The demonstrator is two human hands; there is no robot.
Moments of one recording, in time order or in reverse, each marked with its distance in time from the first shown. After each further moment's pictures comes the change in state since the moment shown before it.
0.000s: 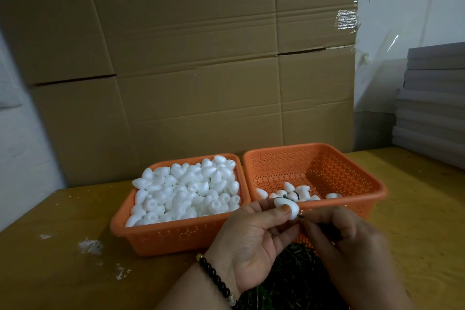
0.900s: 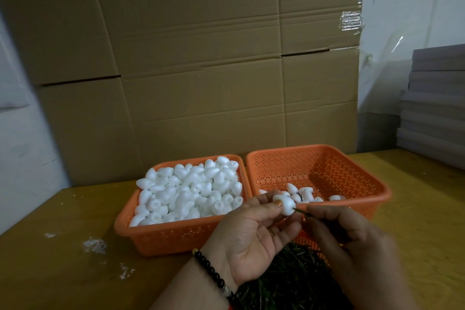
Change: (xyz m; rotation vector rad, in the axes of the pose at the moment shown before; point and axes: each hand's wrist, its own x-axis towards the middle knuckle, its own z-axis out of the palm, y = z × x) left_hand 0.001 0.010 -0.007 -0.044 -0.012 -0.068; right_hand 0.001 -0.003 -0.001 0.121 0.002 0.045
